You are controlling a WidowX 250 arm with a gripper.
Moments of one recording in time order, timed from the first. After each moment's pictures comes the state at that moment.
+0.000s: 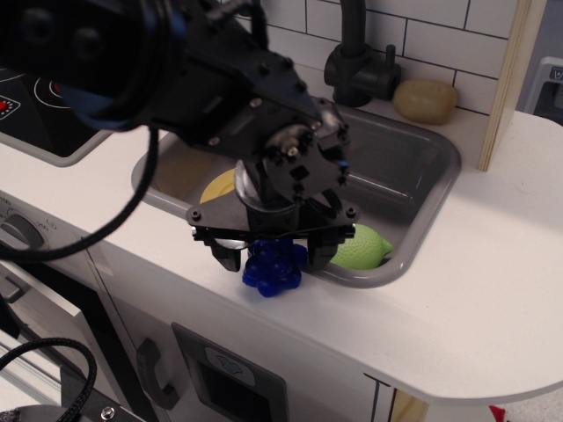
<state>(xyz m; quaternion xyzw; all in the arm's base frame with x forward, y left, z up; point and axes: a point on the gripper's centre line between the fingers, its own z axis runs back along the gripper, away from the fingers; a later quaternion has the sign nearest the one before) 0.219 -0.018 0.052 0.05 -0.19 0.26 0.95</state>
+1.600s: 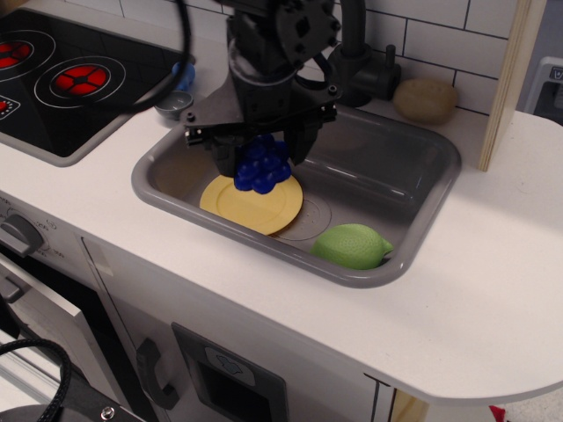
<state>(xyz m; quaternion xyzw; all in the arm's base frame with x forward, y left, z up) 0.275 0.038 0.083 0.08 -0.19 0.39 0.90</state>
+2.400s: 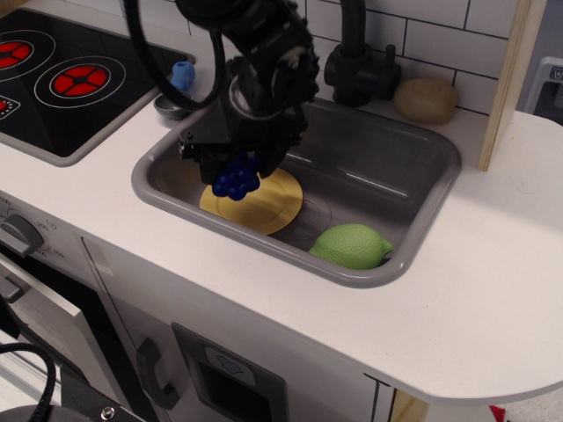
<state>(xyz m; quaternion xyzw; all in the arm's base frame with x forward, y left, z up) 0.306 0.088 0.017 0.15 -0.18 0.40 0.89</state>
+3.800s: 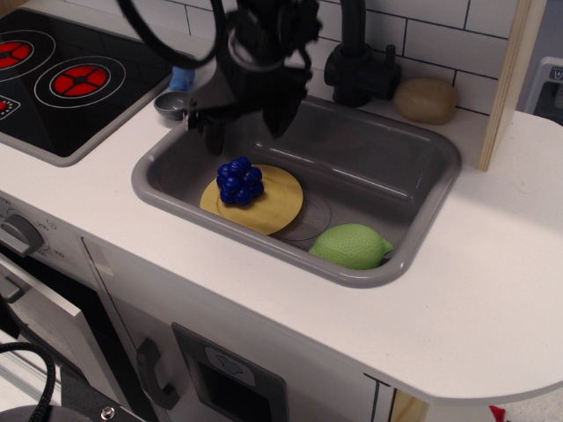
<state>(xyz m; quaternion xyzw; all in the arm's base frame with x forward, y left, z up) 0.313 0.071 0.071 0.09 -0.20 0.46 0.86</state>
